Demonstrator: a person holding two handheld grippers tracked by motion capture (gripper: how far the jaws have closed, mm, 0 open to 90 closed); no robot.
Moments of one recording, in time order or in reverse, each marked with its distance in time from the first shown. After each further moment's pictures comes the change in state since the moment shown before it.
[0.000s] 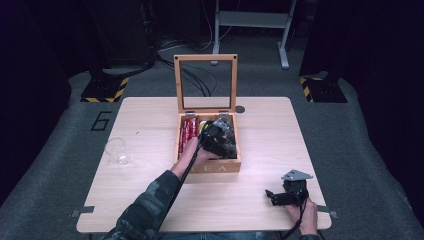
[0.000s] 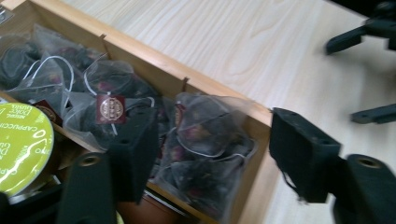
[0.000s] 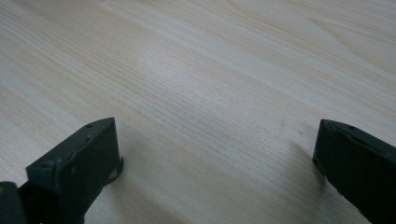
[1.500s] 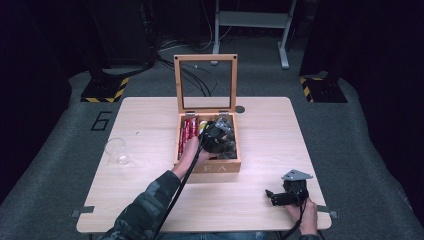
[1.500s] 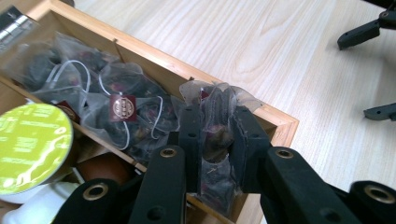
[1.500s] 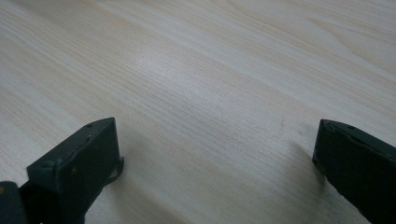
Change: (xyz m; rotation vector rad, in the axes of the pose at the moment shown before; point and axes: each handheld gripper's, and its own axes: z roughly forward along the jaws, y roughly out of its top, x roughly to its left) left arm -0.010 0.003 -0.013 -0.008 0.064 0.031; right arm 0.000 0.000 0.000 0.001 0.000 0.000
